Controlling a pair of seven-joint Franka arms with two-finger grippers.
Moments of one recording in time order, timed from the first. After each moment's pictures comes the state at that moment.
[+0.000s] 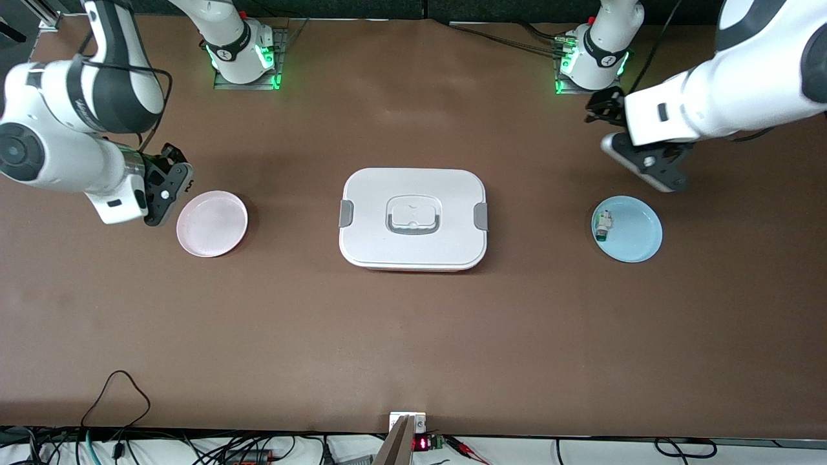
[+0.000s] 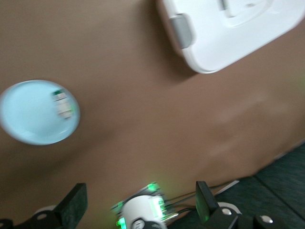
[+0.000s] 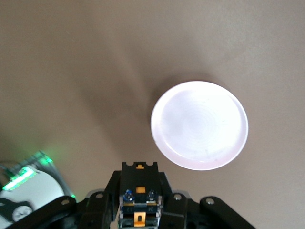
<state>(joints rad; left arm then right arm) 0.21 0.17 -0.51 -1.42 -0.08 1.25 0.17 0.09 0.17 -0.01 -1.88 -0.02 1.74 -0.99</state>
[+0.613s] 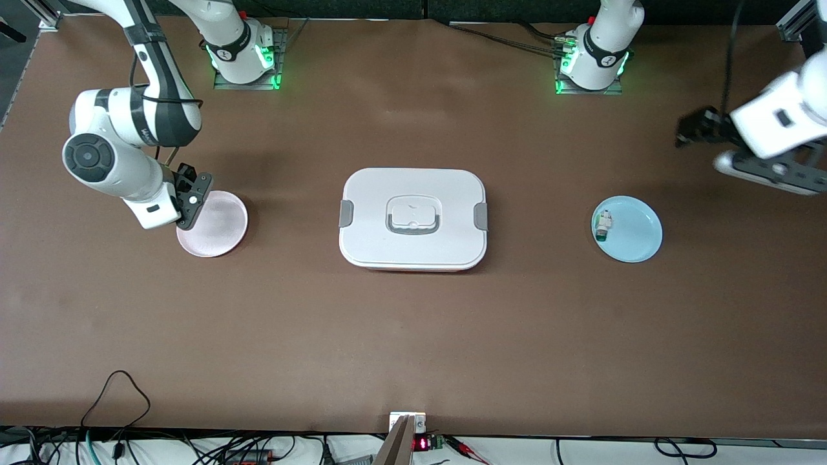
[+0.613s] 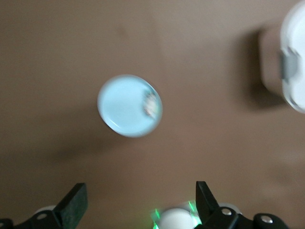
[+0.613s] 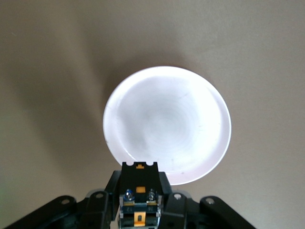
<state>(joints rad) 0.08 0.12 -0.13 -1.44 0.05 1.44 0.19 0.08 0.18 -0.01 -2.15 -0.18 2.15 -1.07</state>
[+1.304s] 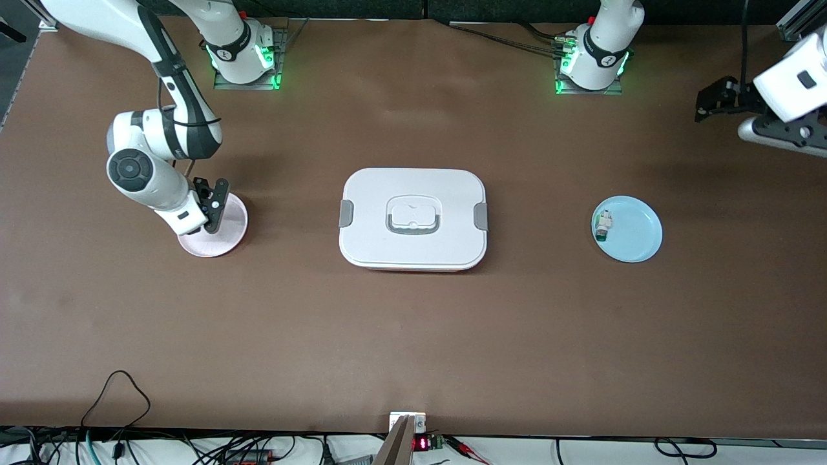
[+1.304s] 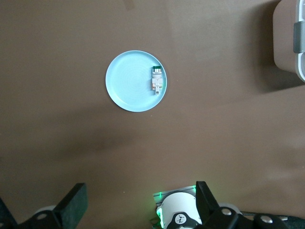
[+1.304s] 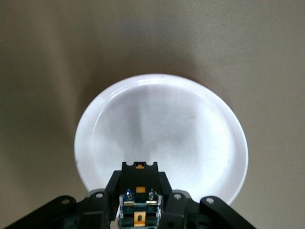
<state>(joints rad) 0.06 -0.08 -0.10 -1.65 0.03 1.37 0.20 0.08 0.31 -0.01 -2.22 -0.21 2.39 -1.19</state>
